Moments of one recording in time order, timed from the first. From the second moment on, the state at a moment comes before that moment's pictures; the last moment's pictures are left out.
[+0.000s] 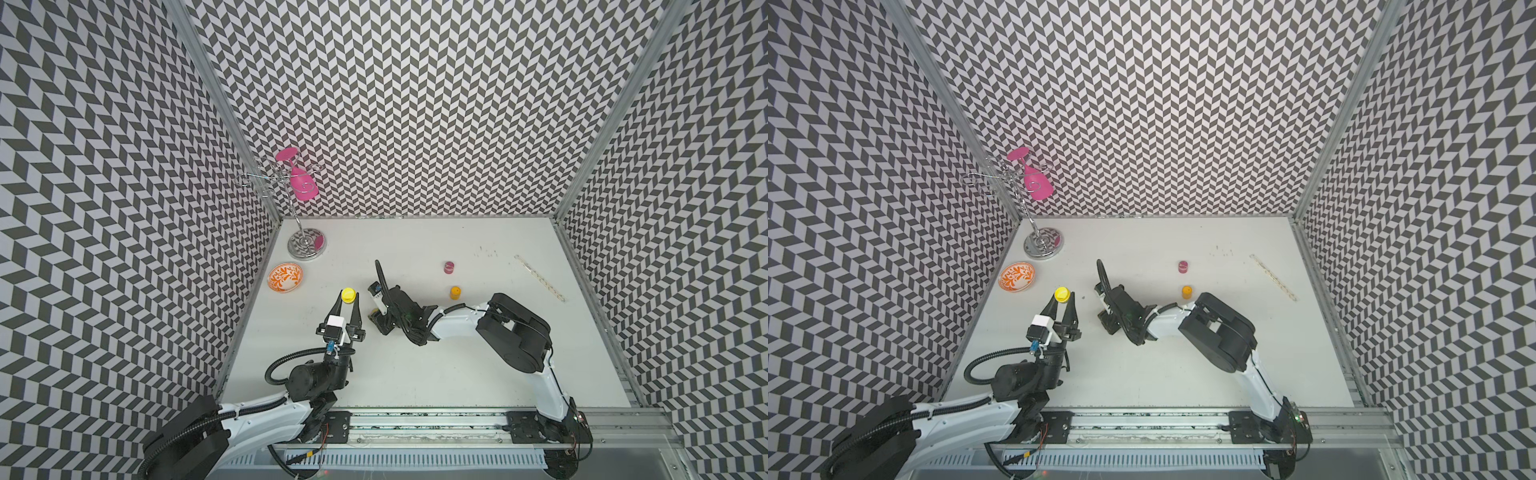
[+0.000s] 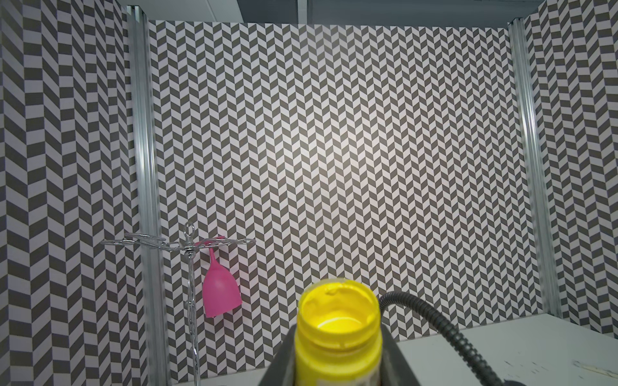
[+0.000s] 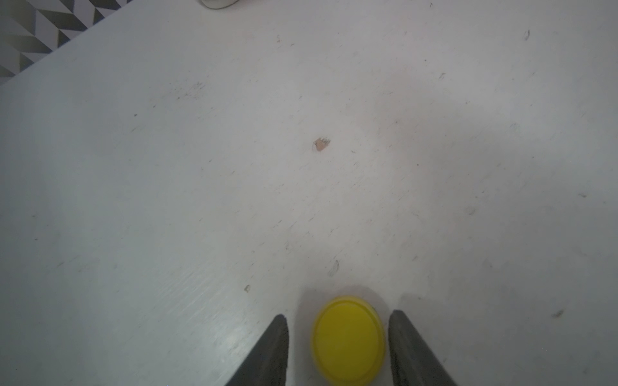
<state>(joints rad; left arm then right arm) -0.92 0.87 0.01 1.51 -0.61 0.53 0.98 2.14 1.26 0.21 0.03 0.18</state>
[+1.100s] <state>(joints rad) -0.85 1.06 0.01 1.50 -0.29 0.45 0.80 1.60 0.96 0.09 0.07 0.21</state>
